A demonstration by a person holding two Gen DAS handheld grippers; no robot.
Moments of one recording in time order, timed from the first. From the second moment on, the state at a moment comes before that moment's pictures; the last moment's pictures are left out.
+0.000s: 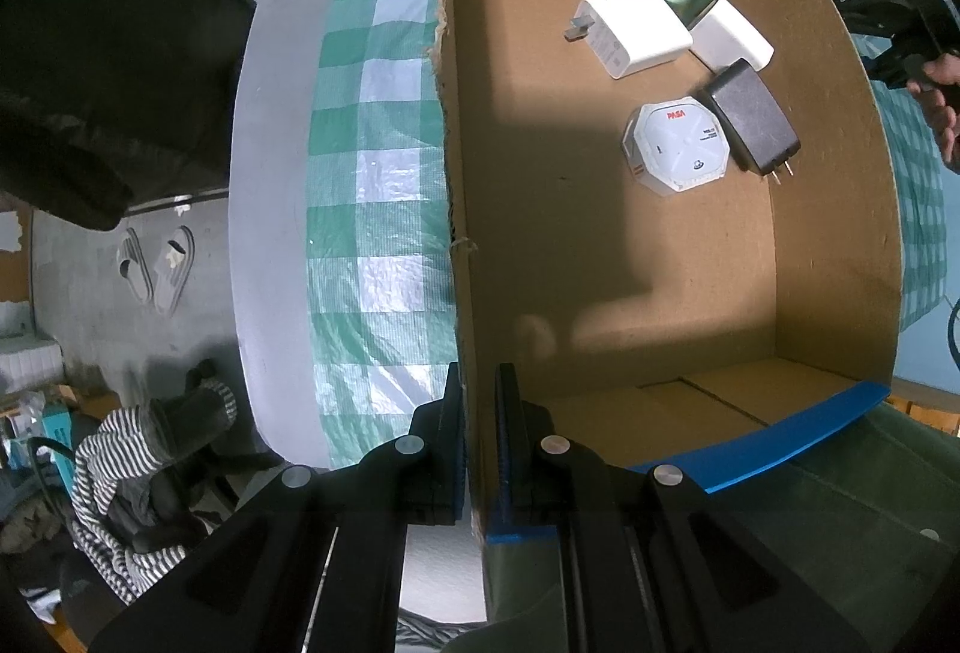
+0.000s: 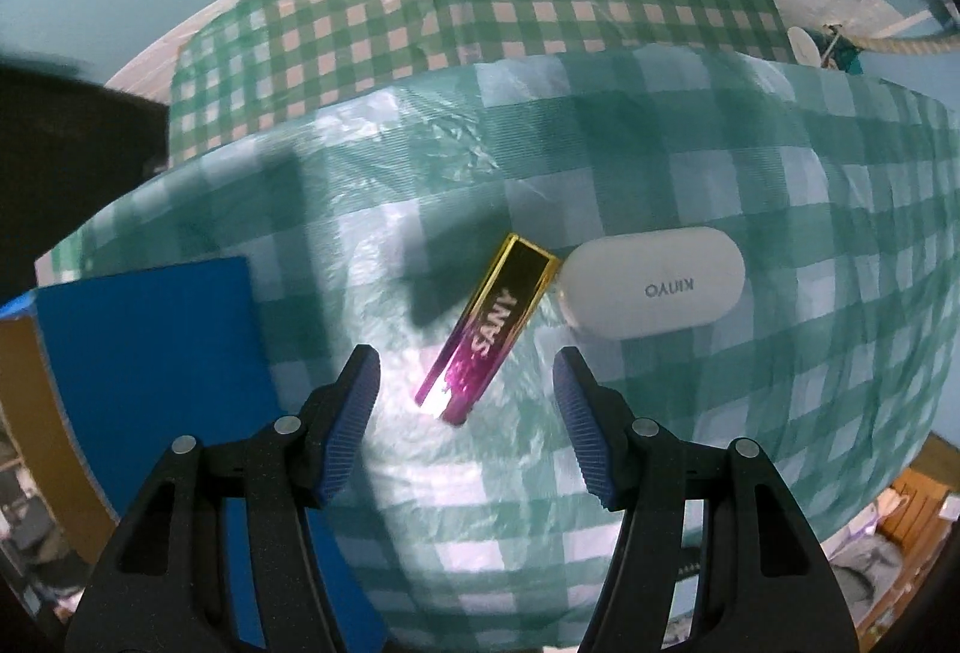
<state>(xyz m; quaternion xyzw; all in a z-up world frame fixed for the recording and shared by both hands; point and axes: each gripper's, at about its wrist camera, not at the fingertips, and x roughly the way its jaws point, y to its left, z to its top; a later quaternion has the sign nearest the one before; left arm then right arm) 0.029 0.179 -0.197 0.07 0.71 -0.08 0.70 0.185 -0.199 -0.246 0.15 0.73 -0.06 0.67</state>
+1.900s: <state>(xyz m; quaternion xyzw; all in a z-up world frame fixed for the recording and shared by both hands) 0.029 0.178 -0.197 0.07 0.71 -0.08 0.70 0.170 -0.187 -0.266 0.03 0.74 0.00 0.67</state>
